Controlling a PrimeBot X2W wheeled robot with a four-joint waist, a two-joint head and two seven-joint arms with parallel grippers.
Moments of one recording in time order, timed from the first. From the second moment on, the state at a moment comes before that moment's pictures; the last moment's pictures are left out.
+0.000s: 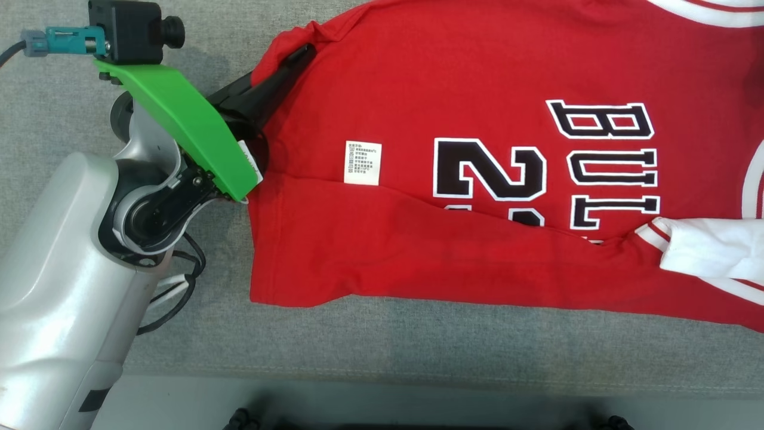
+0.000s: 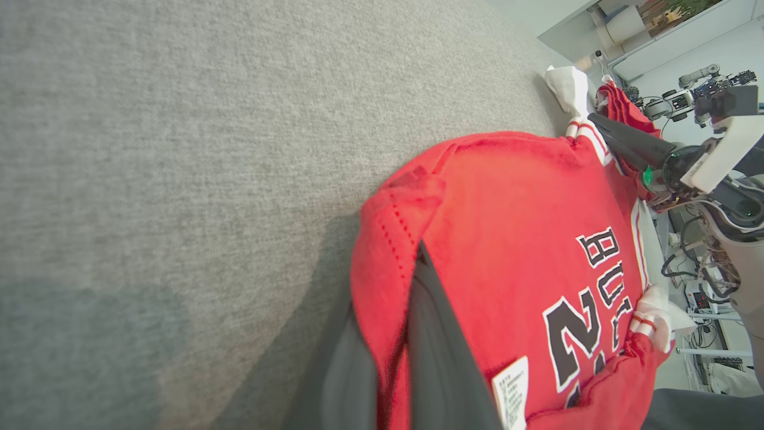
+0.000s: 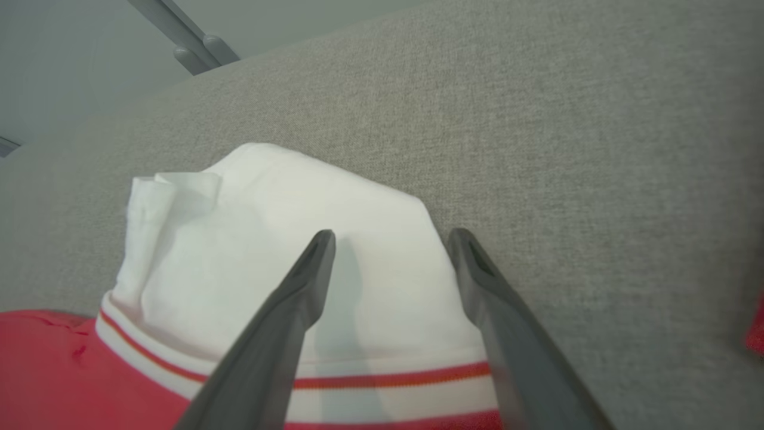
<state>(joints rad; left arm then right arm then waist) -0.76 0.30 -0.53 0.05 -1.16 -0.12 0.37 -0.66 -0.56 0.11 0.06 0.80 -0.08 0.50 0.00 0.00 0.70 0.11</state>
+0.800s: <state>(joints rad) -0.74 0.32 -0.54 0.07 -1.17 -0.12 0.30 -0.67 -0.47 0.11 0.05 0.83 0.01 0.37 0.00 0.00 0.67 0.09</state>
